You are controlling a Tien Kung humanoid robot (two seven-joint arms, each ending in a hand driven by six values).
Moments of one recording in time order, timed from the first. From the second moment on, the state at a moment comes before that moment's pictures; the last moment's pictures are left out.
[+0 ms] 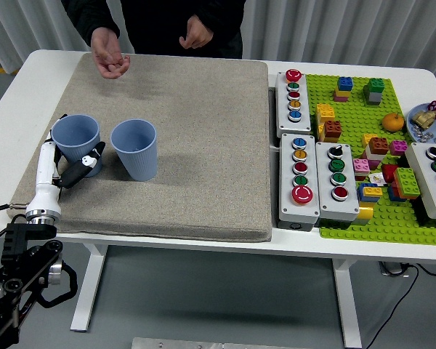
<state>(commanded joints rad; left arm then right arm) -0.20 0.22 -1.15 -1.02 1.14 0.45 -0.46 0.19 -0.12 1.15 0.18 -0.83 -0.13 -0.21</state>
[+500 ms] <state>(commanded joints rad) -0.16 0.24 -1.17 -1.05 1.17 0.43 -0.44 0.18 -0.11 1.16 0.18 -0.84 -0.13 -0.21</state>
